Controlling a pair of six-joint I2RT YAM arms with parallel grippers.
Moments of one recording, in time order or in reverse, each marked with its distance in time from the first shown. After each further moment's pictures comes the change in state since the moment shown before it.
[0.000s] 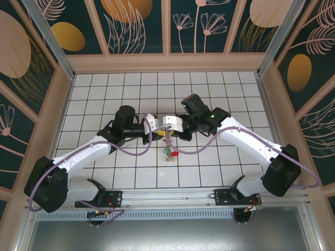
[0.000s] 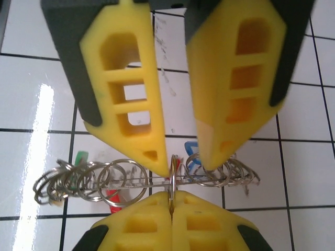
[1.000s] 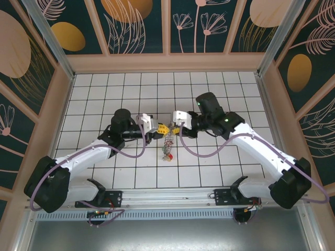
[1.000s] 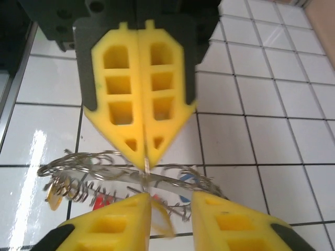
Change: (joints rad) left arm 0.002 -0.005 -0.115 0.393 0.156 -0.243; right arm -0.115 -0.166 -0.115 0.151 -0.198 0.050
